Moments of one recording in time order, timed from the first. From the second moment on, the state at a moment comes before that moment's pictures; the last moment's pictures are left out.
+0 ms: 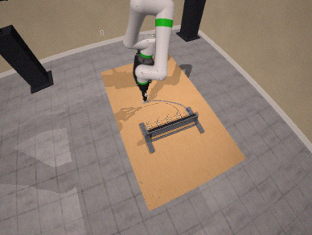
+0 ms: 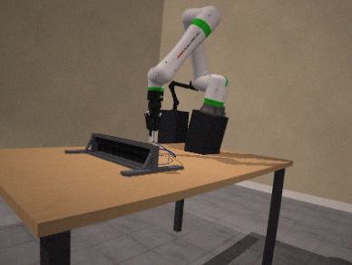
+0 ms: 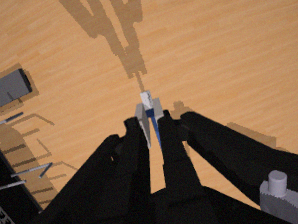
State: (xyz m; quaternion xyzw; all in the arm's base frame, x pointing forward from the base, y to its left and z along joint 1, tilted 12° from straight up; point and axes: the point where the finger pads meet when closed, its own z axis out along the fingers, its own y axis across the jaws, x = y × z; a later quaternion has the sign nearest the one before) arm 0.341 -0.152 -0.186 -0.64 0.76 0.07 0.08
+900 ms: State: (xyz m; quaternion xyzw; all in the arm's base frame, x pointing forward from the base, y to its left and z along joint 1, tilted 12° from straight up) arm 0.352 -0.152 -0.183 -0.67 0.74 0.07 0.09
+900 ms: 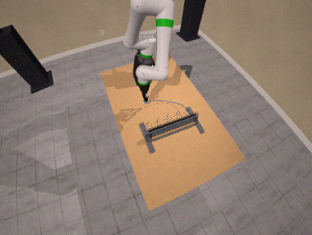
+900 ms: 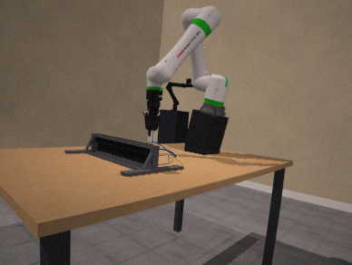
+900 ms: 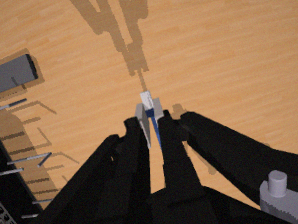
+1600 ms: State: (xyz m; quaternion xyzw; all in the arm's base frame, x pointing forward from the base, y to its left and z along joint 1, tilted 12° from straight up) arm 0.394 -0.153 -0.173 -0.77 0.63 0.05 0.09
